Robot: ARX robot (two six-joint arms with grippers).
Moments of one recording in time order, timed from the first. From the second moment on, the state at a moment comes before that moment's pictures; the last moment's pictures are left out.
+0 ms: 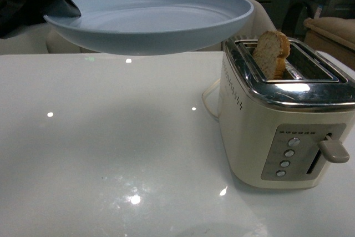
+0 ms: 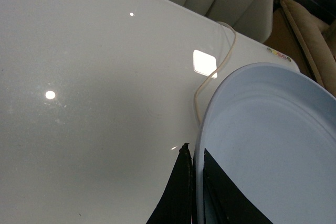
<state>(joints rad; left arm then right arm) -0.32 1.41 0.92 0.06 -0.09 -0.59 0.00 0.20 0.02 0.21 0.00 0.01</state>
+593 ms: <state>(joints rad) -0.32 1.41 0.92 0.06 -0.09 -0.59 0.00 0.00 0.01 0.00 0.00 0.01</state>
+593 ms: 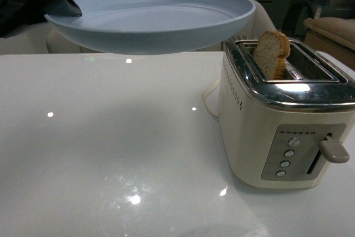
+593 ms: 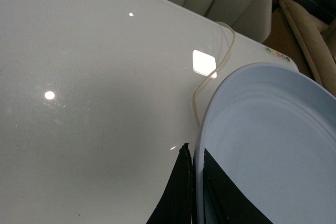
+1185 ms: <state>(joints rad) -0.32 1.41 0.92 0.06 -0.09 -0.59 0.00 0.00 0.01 0.00 0.00 0.00</state>
